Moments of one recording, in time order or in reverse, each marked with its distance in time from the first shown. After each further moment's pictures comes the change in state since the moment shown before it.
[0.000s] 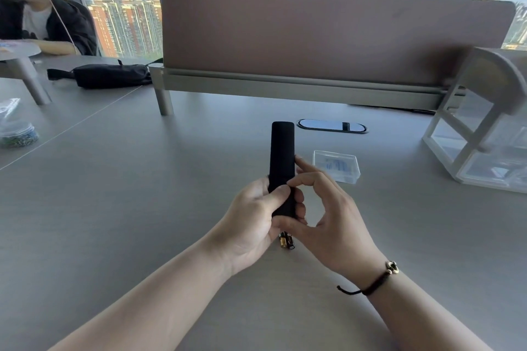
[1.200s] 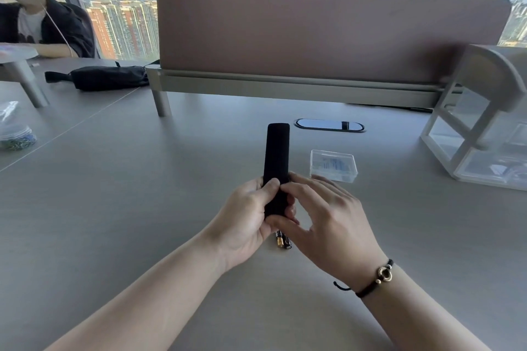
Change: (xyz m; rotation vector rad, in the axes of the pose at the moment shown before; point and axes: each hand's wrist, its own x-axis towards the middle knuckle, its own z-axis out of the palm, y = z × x) left_hand 0.007 0.000 -0.005 -0.030 0.041 -0.072; right_hand 0.000 -0.002 0.000 -0.440 0.118 -0.287
